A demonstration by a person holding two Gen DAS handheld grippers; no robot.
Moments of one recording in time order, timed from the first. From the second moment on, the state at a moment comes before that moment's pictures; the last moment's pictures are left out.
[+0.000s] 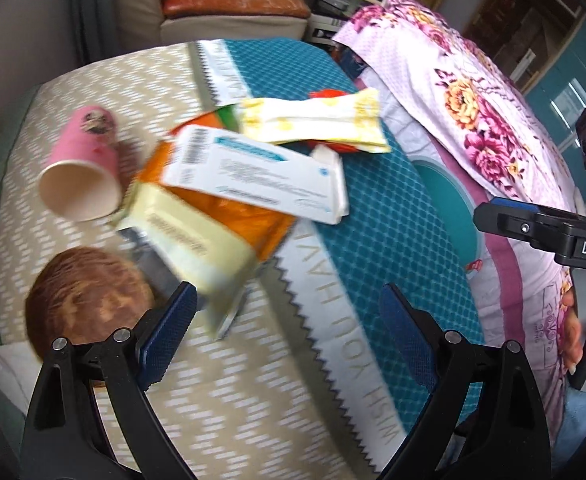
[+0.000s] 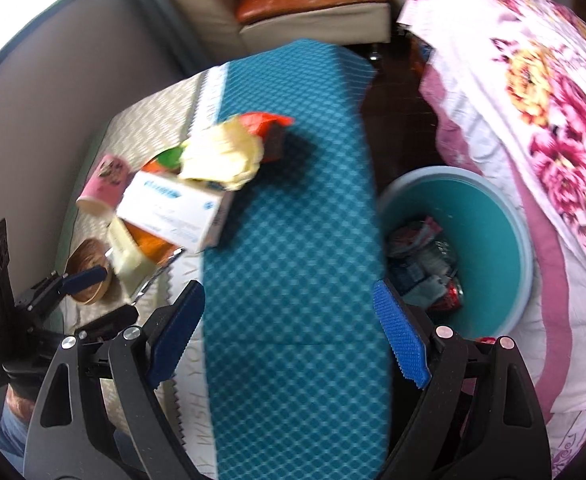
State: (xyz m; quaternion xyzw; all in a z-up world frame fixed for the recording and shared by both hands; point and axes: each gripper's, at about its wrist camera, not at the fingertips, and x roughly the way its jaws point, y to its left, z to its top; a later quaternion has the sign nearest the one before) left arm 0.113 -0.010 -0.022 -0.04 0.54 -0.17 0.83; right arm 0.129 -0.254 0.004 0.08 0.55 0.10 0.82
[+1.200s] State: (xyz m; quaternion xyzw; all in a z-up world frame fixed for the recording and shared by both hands) left arm 0.116 0.141 -0.064 -0.09 0.54 -0.08 0.84; right arm 0.192 -0.106 -0.025 -0.11 0.60 0.21 0.76
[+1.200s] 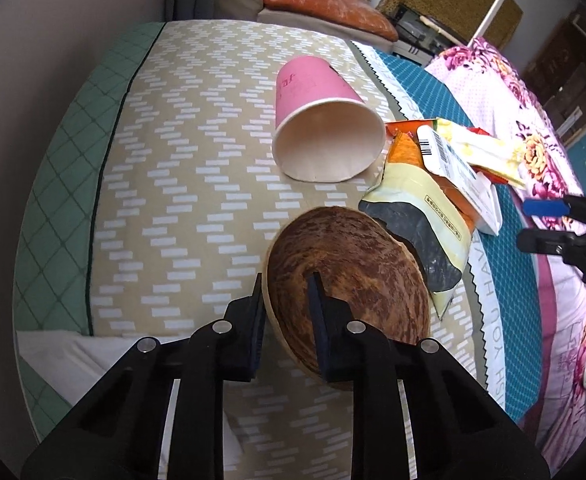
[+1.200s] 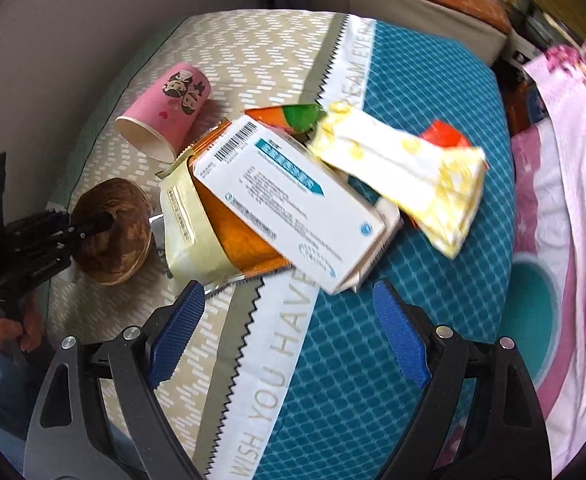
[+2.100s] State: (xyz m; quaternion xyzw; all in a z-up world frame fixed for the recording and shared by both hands) left arm 0.107 0.144 -0.071 -0.12 0.54 -0.10 0.82; right arm 0.229 -0.067 -0.063 -0.11 0.63 0.27 0.72
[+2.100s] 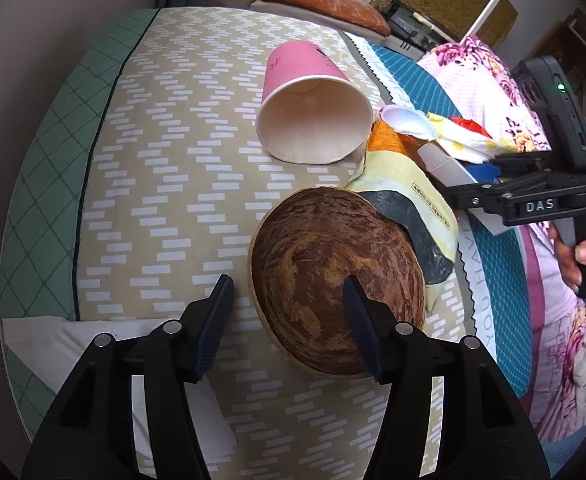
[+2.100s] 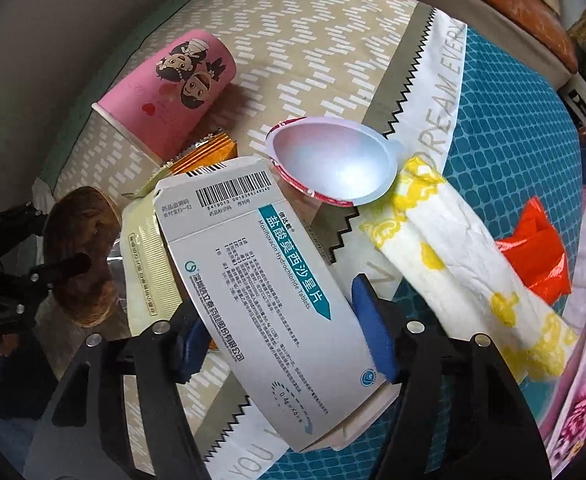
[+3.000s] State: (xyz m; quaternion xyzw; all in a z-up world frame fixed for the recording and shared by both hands) left arm 0.058 0.155 0.013 -0.08 0.47 -0.02 0.88; right arm 0.124 -0.158 0.010 0.09 0.56 0.23 0.79
